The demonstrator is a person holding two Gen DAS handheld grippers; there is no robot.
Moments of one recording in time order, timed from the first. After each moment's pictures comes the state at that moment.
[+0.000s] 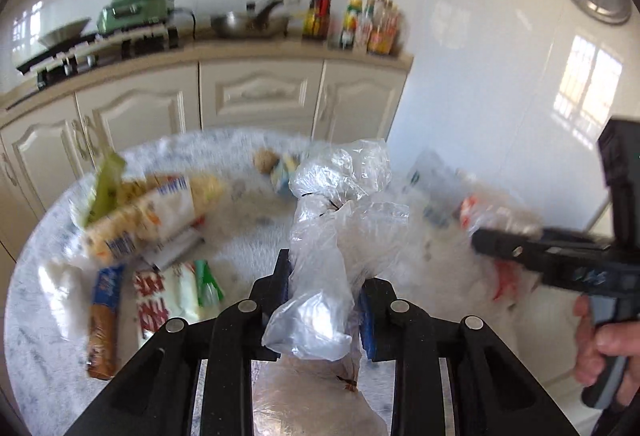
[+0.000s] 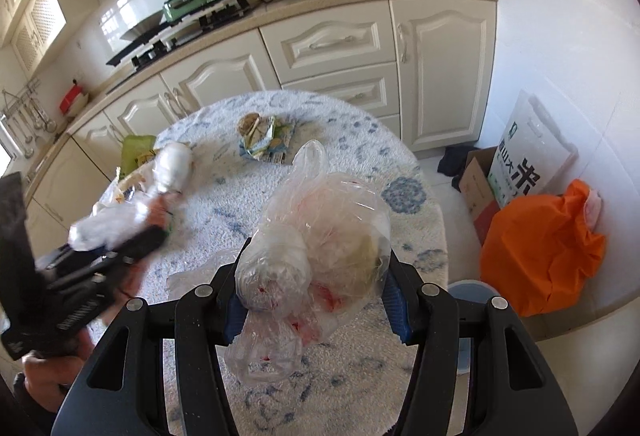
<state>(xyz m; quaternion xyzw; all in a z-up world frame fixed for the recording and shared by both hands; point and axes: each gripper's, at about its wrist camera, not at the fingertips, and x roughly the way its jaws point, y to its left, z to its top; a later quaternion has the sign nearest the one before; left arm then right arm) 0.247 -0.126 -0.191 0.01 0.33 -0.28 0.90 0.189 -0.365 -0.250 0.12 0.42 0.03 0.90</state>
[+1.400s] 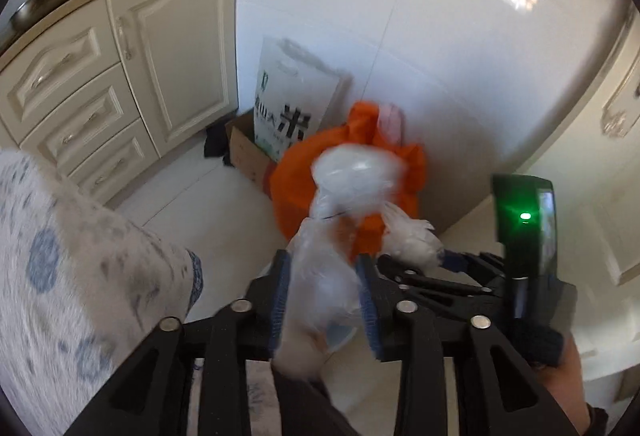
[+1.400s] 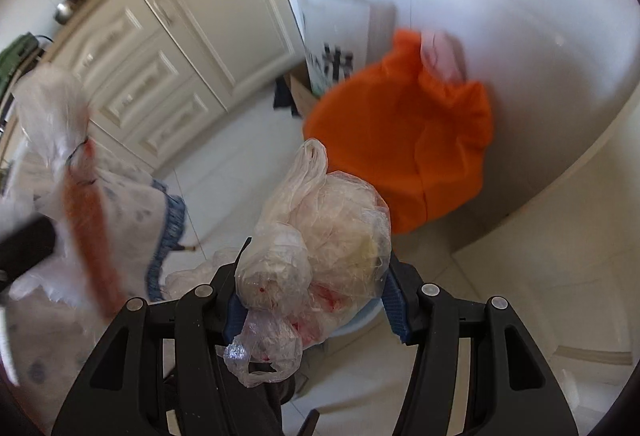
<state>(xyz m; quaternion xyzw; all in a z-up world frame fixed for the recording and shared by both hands) 0.334 -0.495 -0.332 0.17 0.48 -0.42 0.76 0.133 -0.638 -0.438 0.26 0.51 -0.19 0.80</state>
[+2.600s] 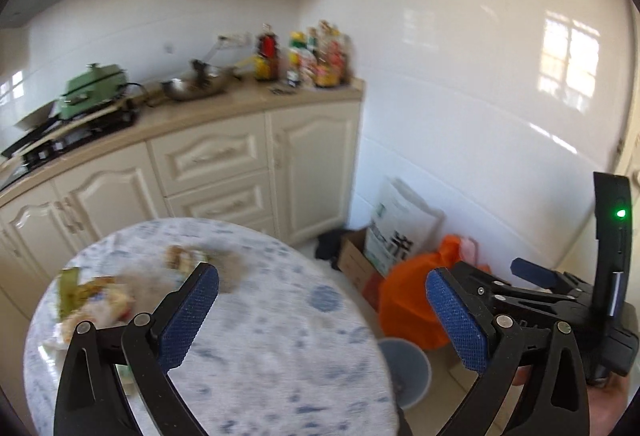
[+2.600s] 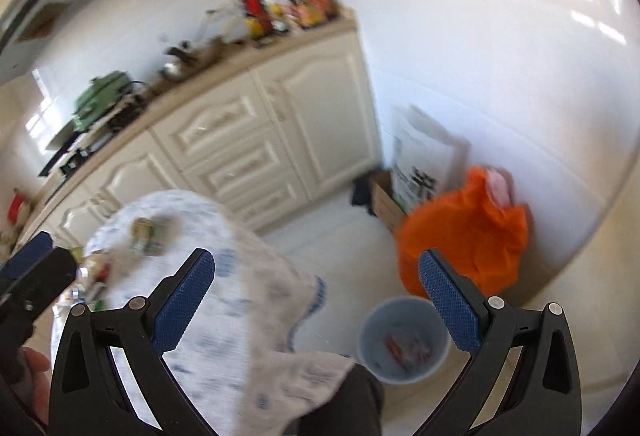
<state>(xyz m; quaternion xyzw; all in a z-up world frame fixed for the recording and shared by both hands) 0.166 -0.226 -0.160 0.06 0.29 -0.28 0.91 0.144 -0.491 -0.206 0.19 0.33 -0.13 0.91</state>
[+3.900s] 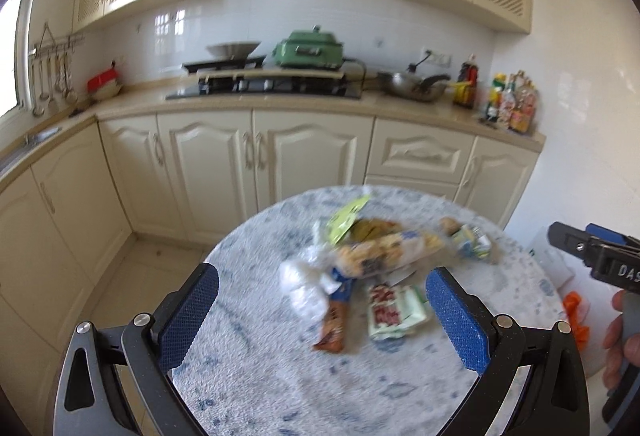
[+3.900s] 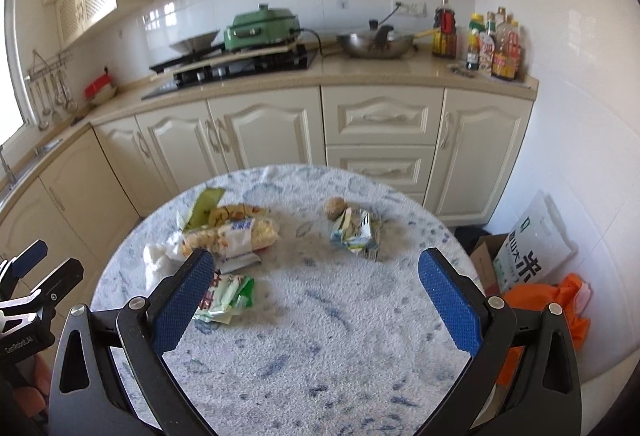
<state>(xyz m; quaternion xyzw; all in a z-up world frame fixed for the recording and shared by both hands) 0.074 0.018 -0.170 -0.04 0.30 -0.02 0.95 0.225 -0.251 -0.187 0.03 0.35 0.06 0.93</state>
